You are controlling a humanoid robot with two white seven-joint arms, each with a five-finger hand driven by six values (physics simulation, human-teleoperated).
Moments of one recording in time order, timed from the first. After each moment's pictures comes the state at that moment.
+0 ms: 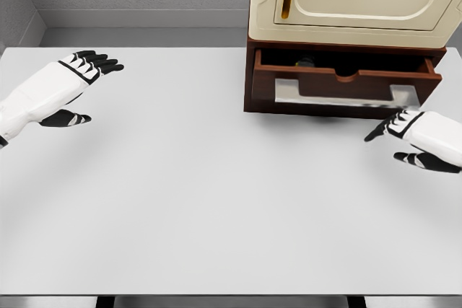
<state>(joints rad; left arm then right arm) -0.21 0.60 0.02 -1.61 -0.61 -0.61 -0.37 0.06 -0.94 0.00 -1.72 0.27 -0.62 0.37</state>
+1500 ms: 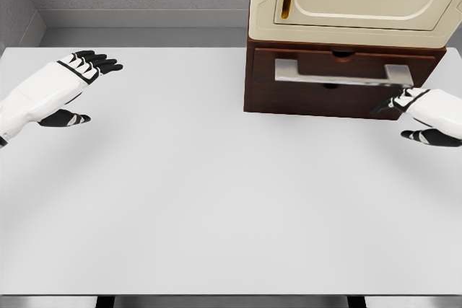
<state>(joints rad) -0.21 0.60 0.02 -1.61 -0.61 -0.61 -0.37 -0.16 -0.92 0.13 -1.53 0.32 -0.62 0.37</state>
